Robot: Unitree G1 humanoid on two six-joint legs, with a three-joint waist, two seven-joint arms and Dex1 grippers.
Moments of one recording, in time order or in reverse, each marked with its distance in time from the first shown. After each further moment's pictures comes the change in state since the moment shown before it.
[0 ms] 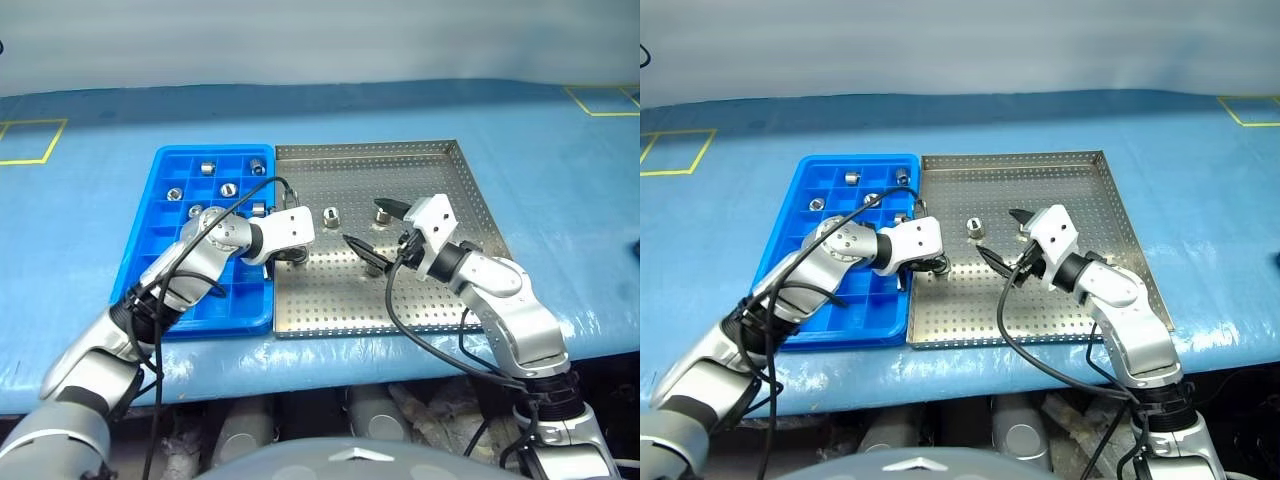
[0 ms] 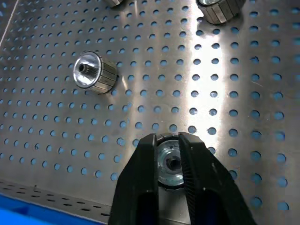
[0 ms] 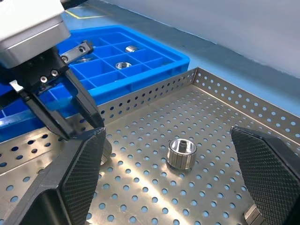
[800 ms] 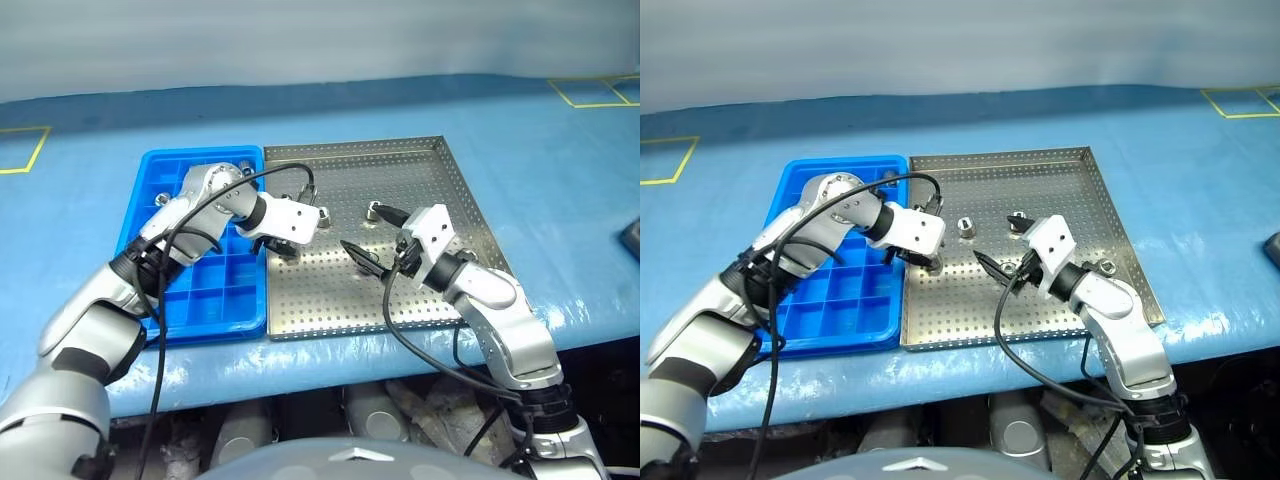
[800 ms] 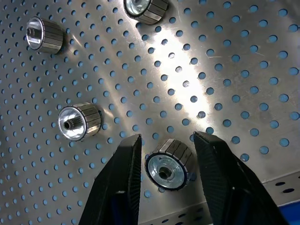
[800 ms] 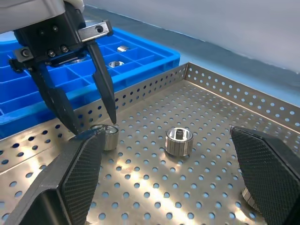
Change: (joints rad) left arm -0.210 -0.018 -0.050 0.259 0.131 -0.391 -0.361; right arm 0.075 0.036 0.005 -0.021 0.005 -0.044 -0.009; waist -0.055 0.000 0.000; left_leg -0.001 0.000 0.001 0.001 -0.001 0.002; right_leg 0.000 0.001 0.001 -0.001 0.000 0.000
